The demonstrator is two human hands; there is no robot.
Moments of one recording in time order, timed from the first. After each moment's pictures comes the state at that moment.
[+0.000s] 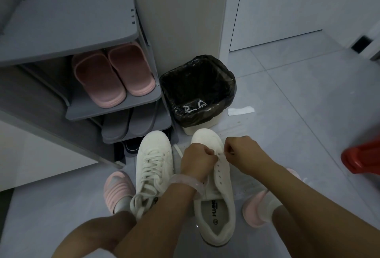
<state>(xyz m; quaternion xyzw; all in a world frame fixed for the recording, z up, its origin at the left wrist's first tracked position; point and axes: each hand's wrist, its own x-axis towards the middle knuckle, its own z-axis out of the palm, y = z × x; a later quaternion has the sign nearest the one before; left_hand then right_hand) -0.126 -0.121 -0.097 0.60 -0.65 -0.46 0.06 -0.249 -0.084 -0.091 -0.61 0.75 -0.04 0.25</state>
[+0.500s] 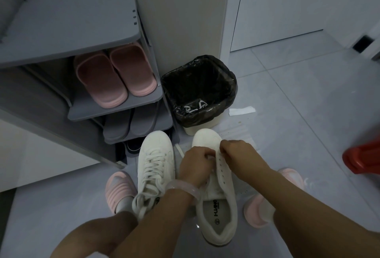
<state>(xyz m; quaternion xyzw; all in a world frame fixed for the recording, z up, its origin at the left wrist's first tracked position) -0.112 -0.116 -0.102 0.54 -0.71 -0.45 0.08 -0.237 -0.081 -0.096 -0.66 0.72 -0.01 0.22</state>
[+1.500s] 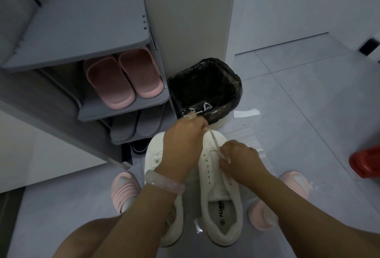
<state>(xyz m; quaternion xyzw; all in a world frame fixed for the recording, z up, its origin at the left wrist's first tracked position) -0.093 -0.146 -0.037 0.49 -0.84 -0.18 0.18 -0.219 -0.078 -0.091 -0.61 0.75 -0.08 0.24</state>
